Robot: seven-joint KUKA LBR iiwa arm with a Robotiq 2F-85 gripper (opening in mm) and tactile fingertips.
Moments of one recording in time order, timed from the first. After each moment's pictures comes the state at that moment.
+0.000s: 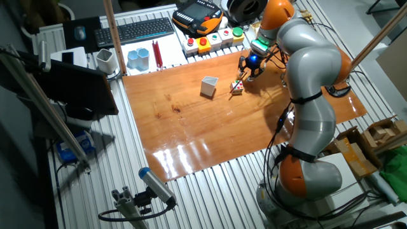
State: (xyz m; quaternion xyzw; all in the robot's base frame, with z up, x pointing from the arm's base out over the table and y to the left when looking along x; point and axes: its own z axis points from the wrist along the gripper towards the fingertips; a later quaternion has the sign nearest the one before) arm 0.618 -0.072 0.096 -0.46 -0.87 -0.09 0.16
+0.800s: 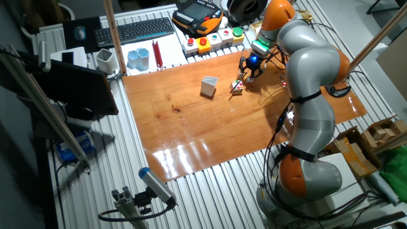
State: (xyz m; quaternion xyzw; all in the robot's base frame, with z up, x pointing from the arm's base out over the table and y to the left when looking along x) arm 0.620 -0.076 0.085 -0.47 -0.86 -0.10 0.17
